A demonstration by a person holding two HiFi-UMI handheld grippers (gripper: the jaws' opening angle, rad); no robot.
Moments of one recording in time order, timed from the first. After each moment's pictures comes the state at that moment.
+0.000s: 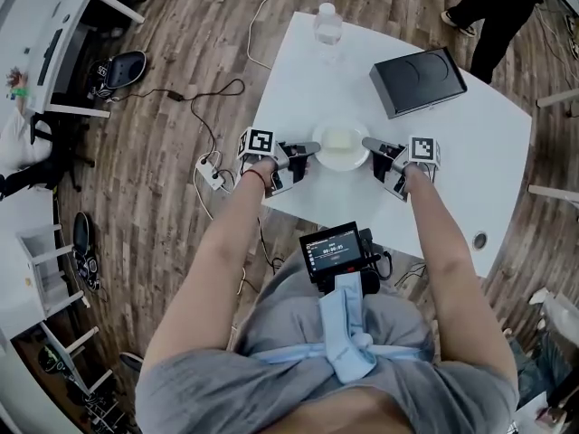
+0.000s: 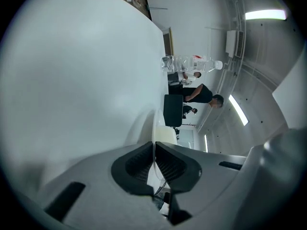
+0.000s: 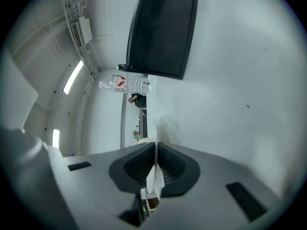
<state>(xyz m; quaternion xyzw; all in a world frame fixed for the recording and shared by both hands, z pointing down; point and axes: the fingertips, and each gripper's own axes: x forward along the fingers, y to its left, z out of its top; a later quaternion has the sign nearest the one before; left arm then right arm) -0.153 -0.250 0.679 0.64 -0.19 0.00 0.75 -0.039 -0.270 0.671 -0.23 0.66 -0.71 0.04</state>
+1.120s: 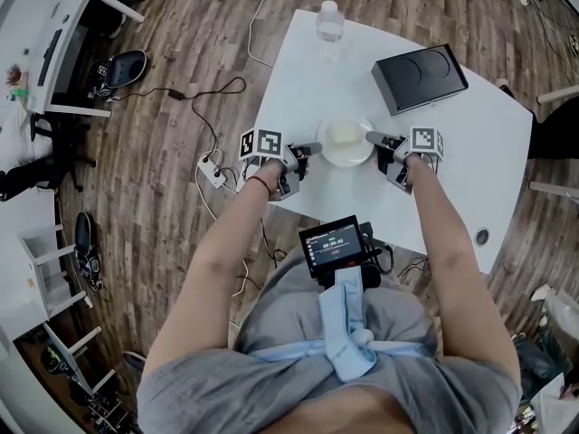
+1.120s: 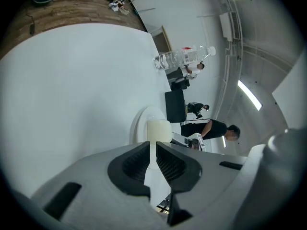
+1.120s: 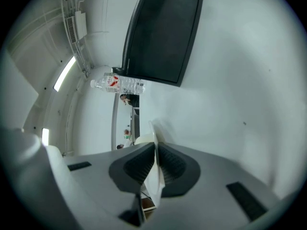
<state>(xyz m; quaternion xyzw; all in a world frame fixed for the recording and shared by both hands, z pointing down) -0.155 -0.240 0.662 0.67 -0.25 0.08 0.70 -0.031 -0.275 0.679 -0.27 0.64 -0.72 0.00</state>
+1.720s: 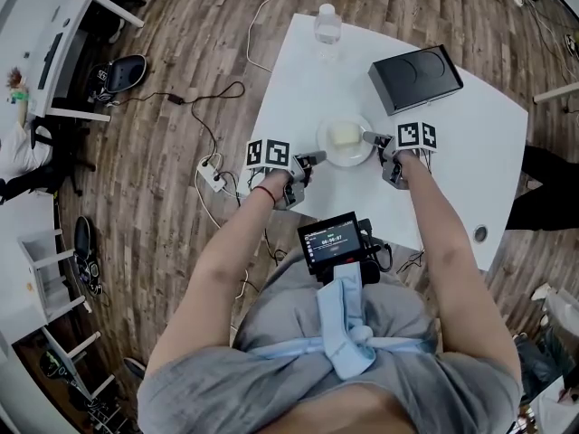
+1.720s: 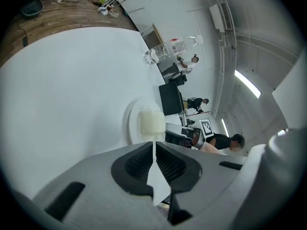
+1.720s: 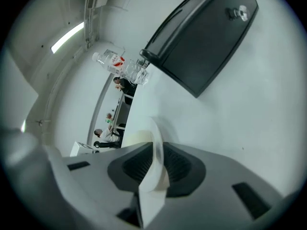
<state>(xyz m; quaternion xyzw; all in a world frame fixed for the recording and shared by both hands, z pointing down) -0.139 -0.220 0.655 0.70 -0.25 0.10 0.66 -0.027 -0.279 0.686 -0.32 0.70 -0.63 -0.13</state>
